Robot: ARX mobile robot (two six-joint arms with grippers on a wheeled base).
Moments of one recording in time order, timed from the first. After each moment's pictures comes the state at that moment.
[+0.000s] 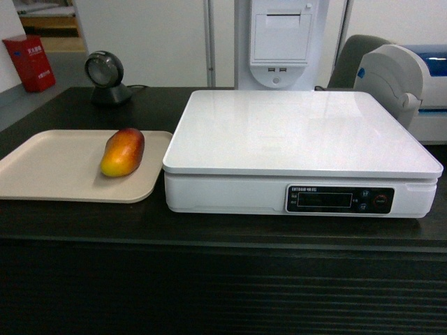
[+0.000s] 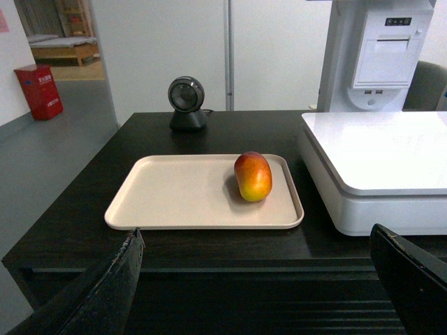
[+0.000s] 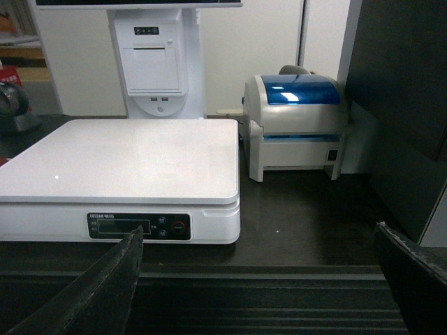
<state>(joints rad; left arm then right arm) 0.00 0.01 0.01 0.00 0.00 0.00 0.00 0.00 0.01 0.00 0.00 0.00</state>
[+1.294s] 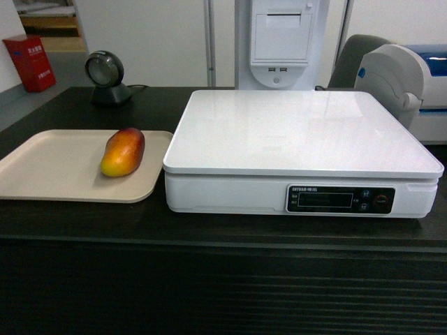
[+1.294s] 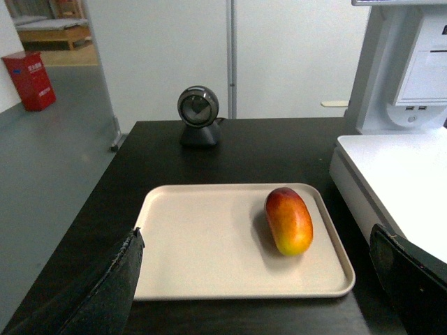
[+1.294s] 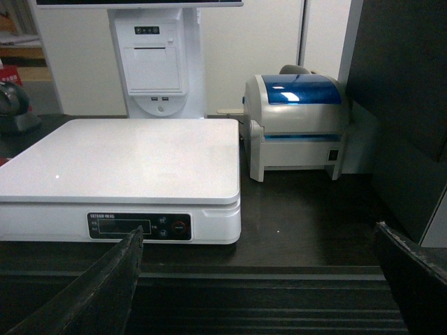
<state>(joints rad) 0.25 1.07 0.34 0.69 0.27 0.02 0.00 0.00 0.01 0.00 0.00 0.00</state>
